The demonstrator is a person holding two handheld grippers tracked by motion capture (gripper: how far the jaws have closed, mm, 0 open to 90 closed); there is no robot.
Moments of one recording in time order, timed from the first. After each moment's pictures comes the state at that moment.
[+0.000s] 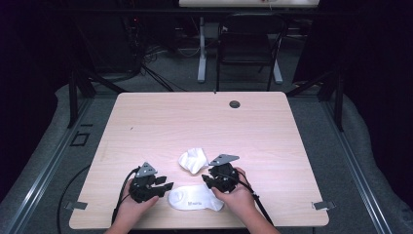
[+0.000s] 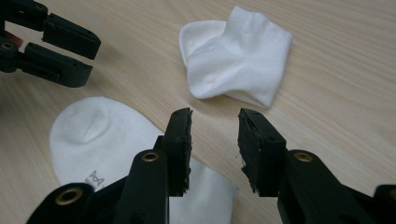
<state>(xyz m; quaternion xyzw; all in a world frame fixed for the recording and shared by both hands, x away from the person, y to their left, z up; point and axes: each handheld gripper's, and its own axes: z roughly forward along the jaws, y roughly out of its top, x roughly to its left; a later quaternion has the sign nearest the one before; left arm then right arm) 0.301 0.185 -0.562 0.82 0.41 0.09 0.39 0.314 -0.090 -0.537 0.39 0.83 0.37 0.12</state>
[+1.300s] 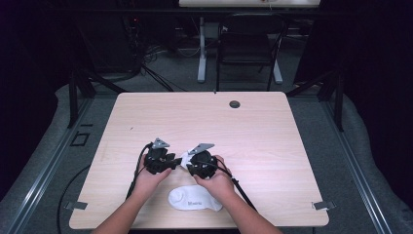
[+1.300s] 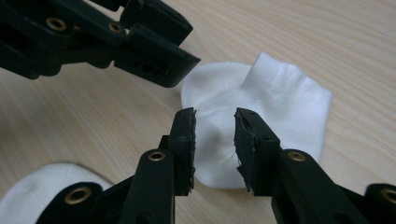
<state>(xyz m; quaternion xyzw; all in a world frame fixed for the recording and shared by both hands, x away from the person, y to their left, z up) 0.379 0.152 -0.554 0.80 0.44 0.11 0.38 0.360 -0.036 -0.551 0.37 0.85 0.35 0.13</state>
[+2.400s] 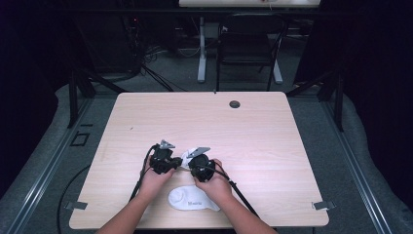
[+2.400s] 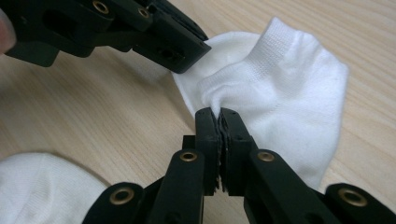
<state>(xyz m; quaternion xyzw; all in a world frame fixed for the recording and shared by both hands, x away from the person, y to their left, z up) 0.385 0.141 -0.570 0.82 0.45 0.10 0.35 0.358 -0.031 -0.565 0.38 0.86 0.32 0.14</state>
